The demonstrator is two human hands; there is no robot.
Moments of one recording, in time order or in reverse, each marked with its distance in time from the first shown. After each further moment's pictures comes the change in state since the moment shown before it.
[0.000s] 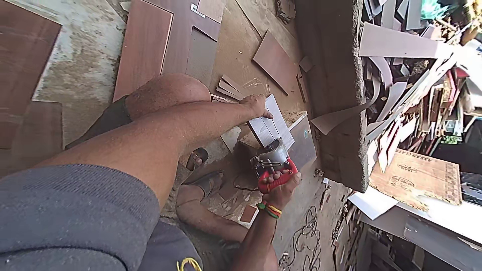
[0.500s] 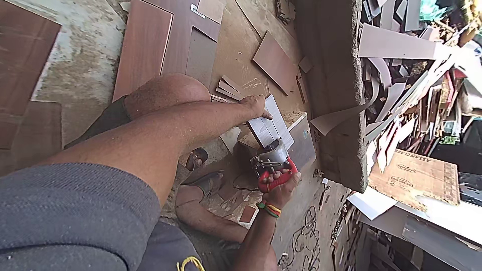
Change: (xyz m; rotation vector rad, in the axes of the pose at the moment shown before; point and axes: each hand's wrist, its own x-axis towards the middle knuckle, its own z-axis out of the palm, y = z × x) left_hand 0.000 -0.001 0.000 0.000 0.005 0.006; right_hand 0.000 -0.003 0.003 -0.008 0.009 -0.009
